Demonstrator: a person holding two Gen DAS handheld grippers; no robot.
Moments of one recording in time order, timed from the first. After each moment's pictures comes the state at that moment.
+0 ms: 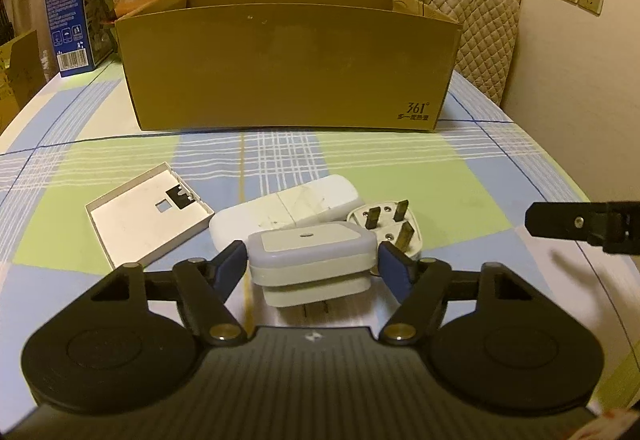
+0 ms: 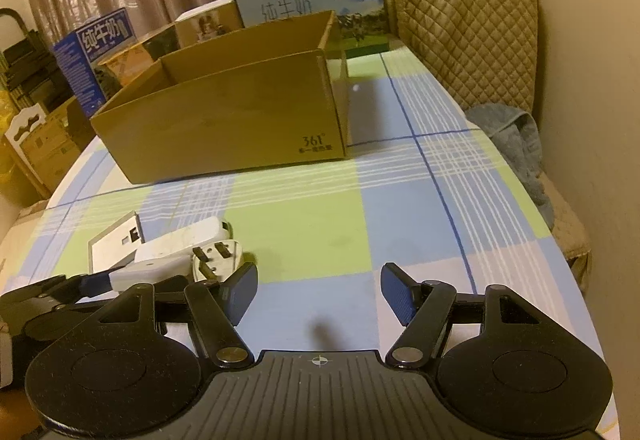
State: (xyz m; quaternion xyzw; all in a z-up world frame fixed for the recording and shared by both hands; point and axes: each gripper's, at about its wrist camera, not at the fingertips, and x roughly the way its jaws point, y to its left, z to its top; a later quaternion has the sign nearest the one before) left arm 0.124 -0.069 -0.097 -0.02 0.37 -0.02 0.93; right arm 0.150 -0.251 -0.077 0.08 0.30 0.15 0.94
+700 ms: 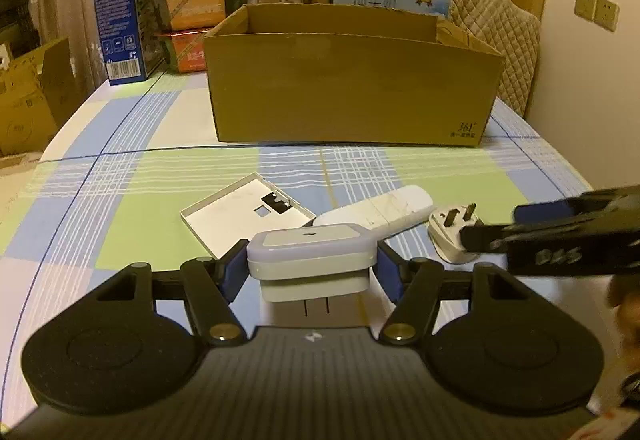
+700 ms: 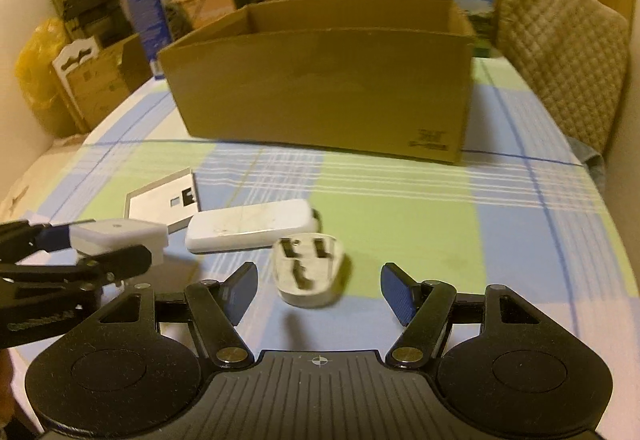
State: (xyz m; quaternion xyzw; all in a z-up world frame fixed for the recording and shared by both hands) left arm 0.092 -0.006 -0.072 -0.02 0.35 0.01 0.94; right arm 0.177 -0.163 -0.097 -0.01 0.31 0.23 0.92
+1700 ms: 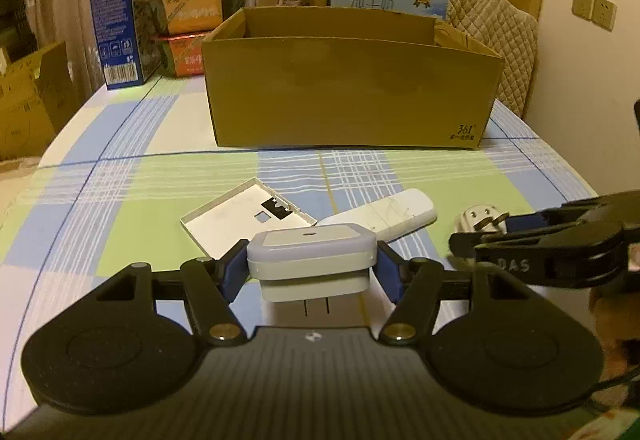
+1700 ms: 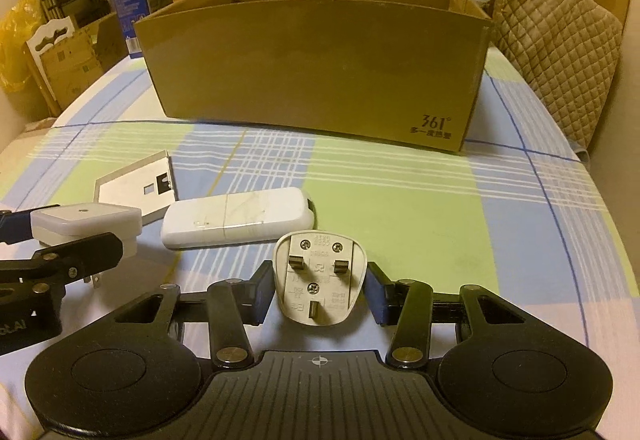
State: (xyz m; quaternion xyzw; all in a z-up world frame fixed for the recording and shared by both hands) left arm 0.093 -0.007 -0.072 0.00 0.34 0.00 0.94; right arm 0.189 -0.145 -0.109 -0.04 0.33 0.19 0.92
